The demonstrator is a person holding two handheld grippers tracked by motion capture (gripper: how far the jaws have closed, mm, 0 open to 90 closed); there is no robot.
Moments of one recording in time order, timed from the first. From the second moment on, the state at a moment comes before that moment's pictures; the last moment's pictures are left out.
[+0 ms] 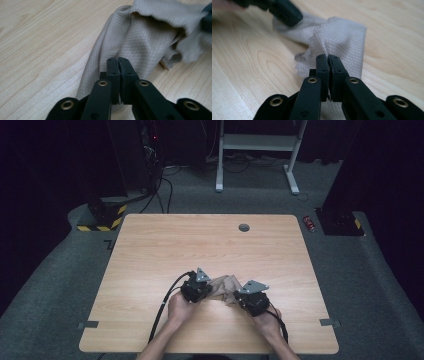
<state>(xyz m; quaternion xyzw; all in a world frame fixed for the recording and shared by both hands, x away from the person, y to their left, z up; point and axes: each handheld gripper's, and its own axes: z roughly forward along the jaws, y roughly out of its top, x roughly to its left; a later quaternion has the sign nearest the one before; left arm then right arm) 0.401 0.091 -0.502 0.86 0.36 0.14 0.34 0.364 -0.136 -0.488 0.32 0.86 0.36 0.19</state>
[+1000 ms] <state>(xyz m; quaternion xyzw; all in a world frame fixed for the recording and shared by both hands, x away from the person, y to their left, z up) 0.388 0.095 -0.492 0.85 0.34 0.14 0.37 0.369 -0.174 -0.466 0.35 0.83 0.39 0.19</state>
